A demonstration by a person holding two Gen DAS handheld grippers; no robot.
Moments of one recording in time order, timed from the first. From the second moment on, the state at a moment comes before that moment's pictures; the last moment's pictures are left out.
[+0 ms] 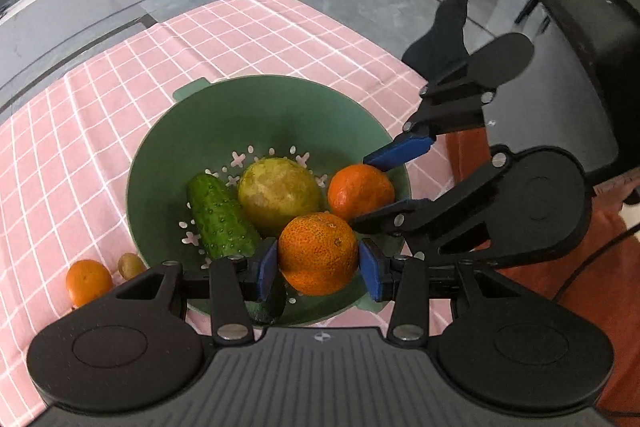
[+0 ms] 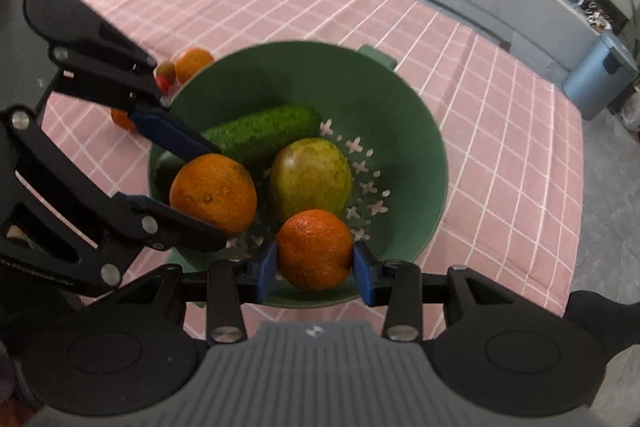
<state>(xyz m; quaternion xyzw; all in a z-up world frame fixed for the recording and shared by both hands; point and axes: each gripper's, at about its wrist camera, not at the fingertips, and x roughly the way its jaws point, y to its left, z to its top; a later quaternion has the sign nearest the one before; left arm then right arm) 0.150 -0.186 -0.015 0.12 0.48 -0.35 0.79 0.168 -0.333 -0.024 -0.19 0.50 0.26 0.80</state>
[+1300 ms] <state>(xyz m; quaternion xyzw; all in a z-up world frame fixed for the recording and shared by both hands) 0.114 -0.095 0.050 0.04 0.39 -0.30 0.87 0.103 -0.294 0.032 -0.11 0.42 0.22 0.87</state>
